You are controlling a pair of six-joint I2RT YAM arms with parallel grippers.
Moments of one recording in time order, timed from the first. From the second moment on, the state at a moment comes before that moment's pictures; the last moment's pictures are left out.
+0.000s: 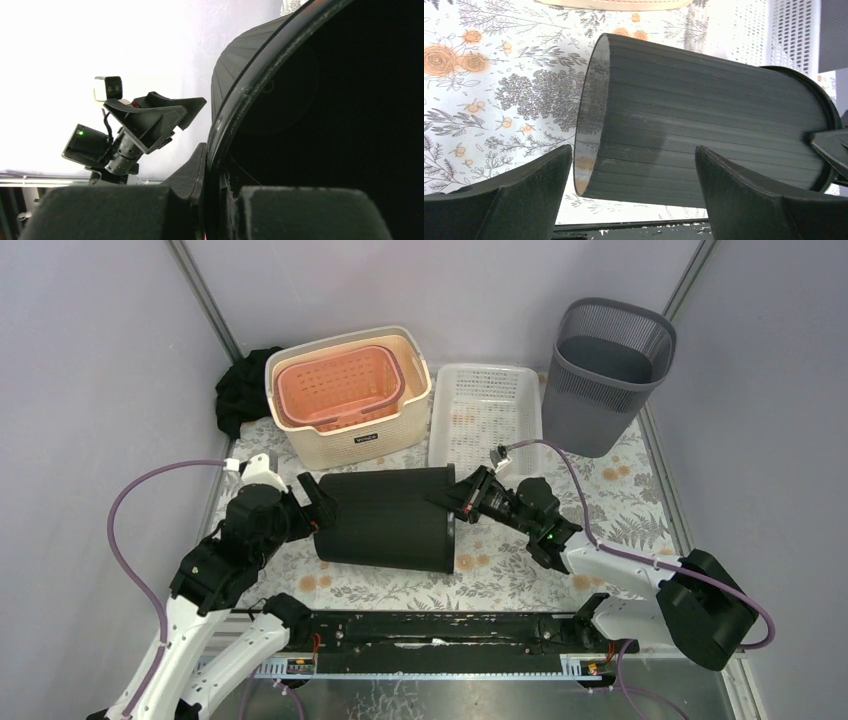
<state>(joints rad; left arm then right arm) -0.49 0.59 0.96 -0.94 -0.25 -0.64 0.75 1.19 0.50 0.67 -0.30 1.40</state>
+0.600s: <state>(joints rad) -0.49 0.70 1.06 -0.94 -0.38 -0.65 0.83 1.46 0.51 1.08 -0.28 1.50</state>
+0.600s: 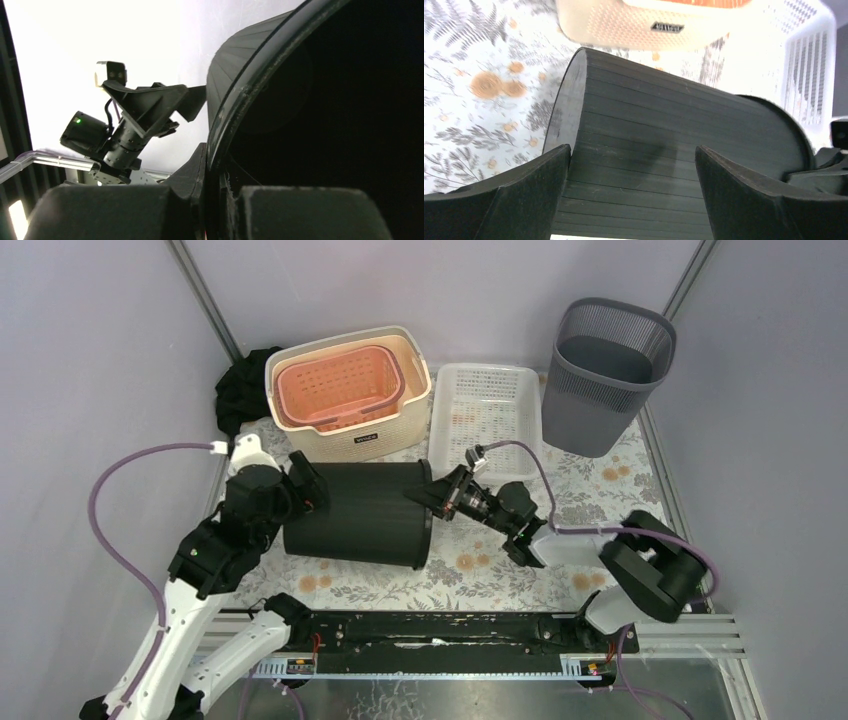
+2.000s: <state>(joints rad) -0.49 0.85 1.19 -0.82 -0.29 -0.58 0.88 1.89 0.61 0.87 -0.34 1.33</state>
